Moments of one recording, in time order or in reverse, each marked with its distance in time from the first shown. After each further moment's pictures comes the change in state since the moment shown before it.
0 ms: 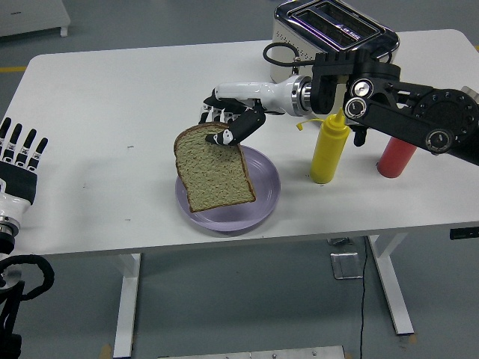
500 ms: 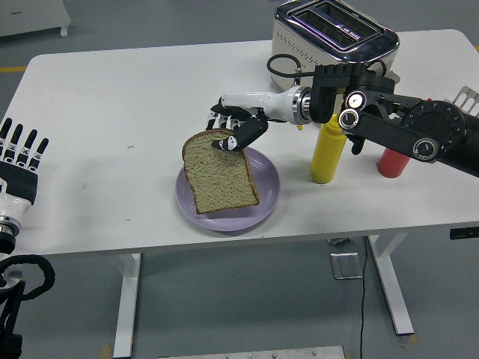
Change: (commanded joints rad) left arm -0.004 -0.001 0.004 0.000 0.000 0.002 0.000; right arm -0.028 0.035 -0.026 -0.060 -0.031 -0.020 0.015
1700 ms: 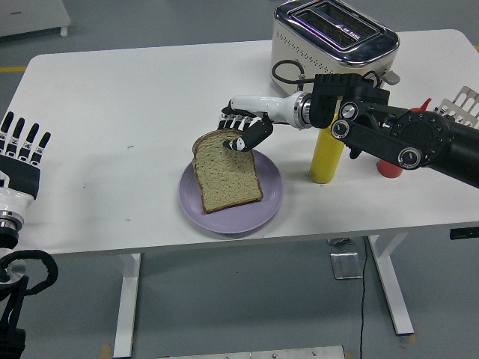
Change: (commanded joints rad) left arm -0.020 -0.009 0.004 0.008 0.010 0.000 -0.005; right arm -0.020 0.043 -0.015 -0.094 -0.086 -0.056 0.010
